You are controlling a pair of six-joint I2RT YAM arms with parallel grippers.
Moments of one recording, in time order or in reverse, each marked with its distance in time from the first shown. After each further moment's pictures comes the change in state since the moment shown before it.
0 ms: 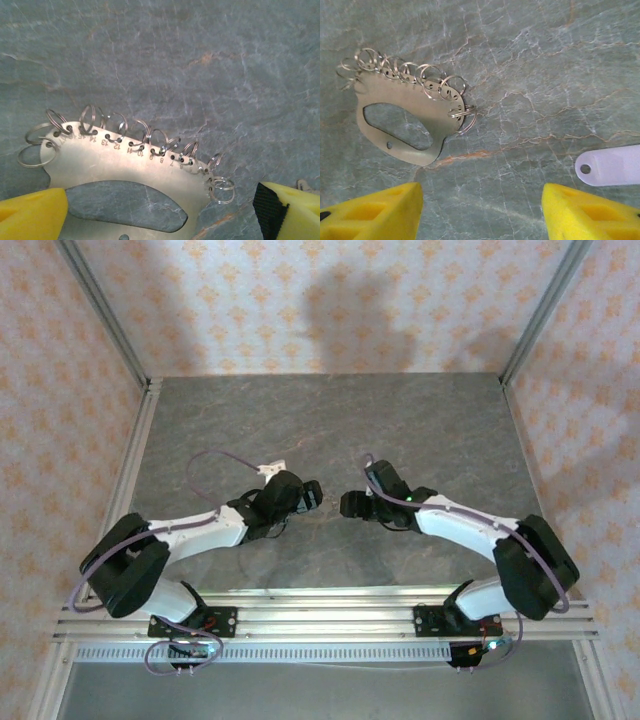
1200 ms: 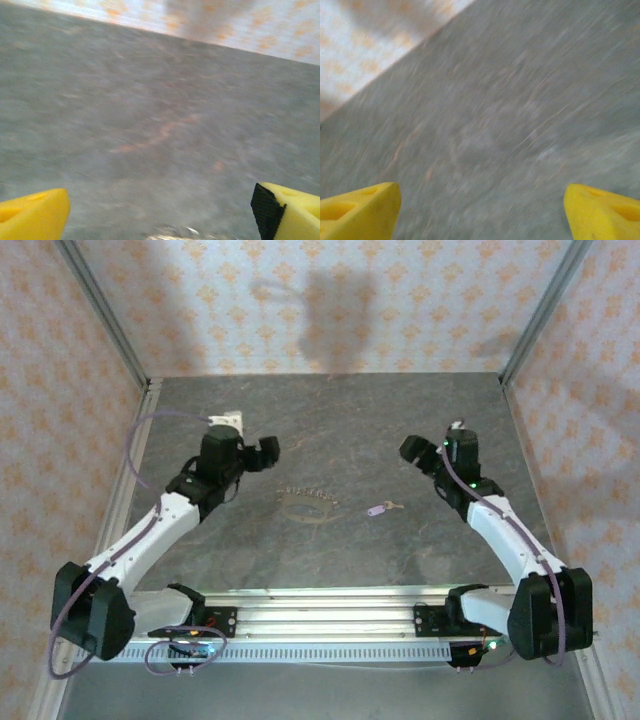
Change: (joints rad) left arm 0.299 -0.289 0.150 -0.183 0.122 0.438; right arm -0.470 -0.252 -0.006 0.090 -0.030 0.002
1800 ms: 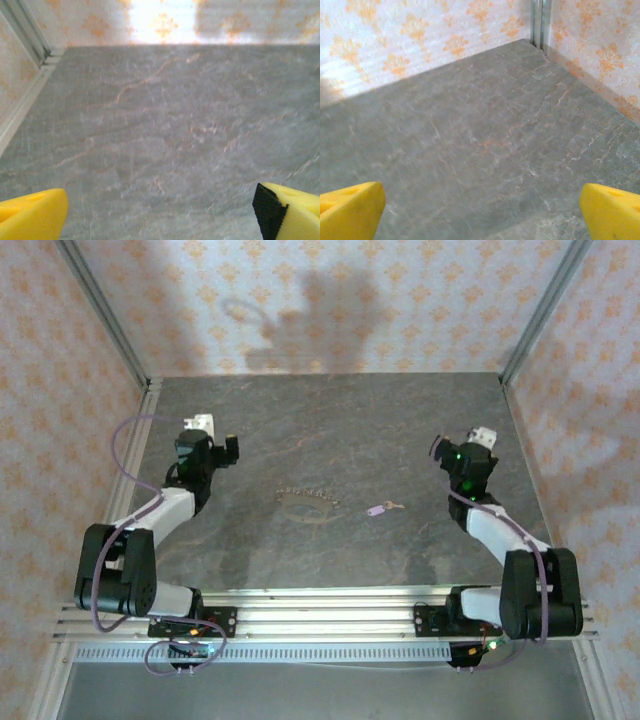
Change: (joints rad) left arm 0.372 0.208 -0.129 0.415 -0.064 0.409; right arm -0.170 0.071 -0.138 0.446 0.414 -0.322
